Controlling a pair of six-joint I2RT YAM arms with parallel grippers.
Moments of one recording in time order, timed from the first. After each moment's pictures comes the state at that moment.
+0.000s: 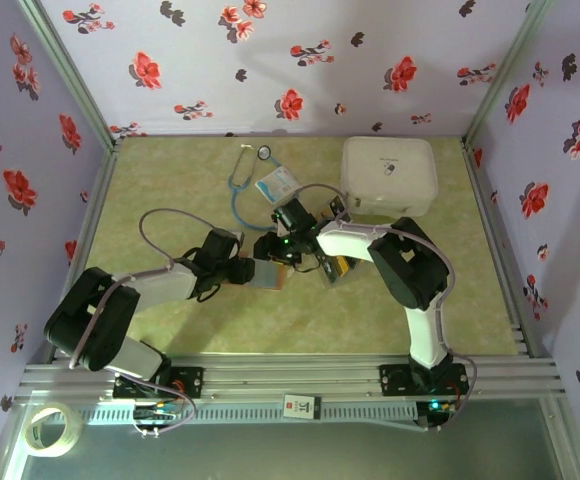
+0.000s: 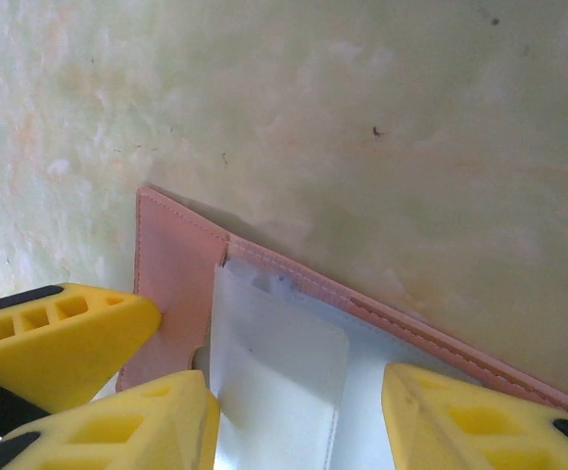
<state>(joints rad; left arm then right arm) -0.59 1.48 0.59 -0.03 -0.03 -0.38 0.77 2.01 1.25 -0.18 -0.41 0.81</state>
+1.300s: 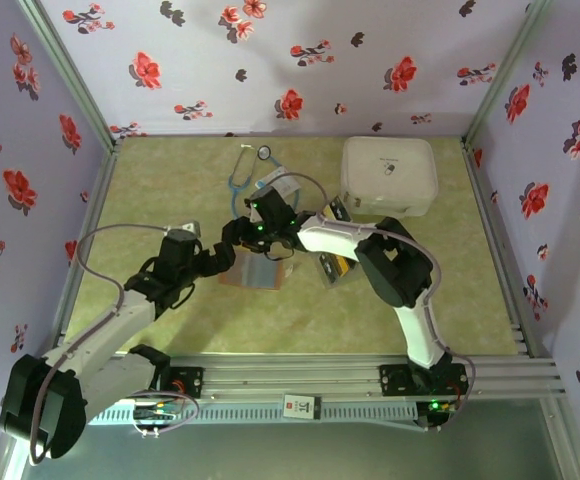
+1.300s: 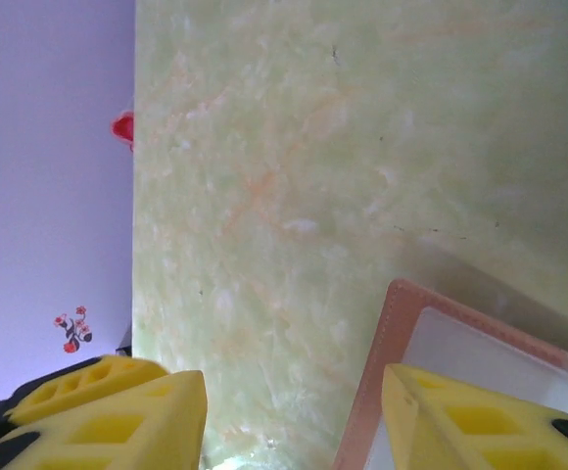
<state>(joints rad) -0.45 0.99 0.52 -0.25 -0.09 -0.60 0.85 2.12 1.47 -0.06 -0.46 0.96</state>
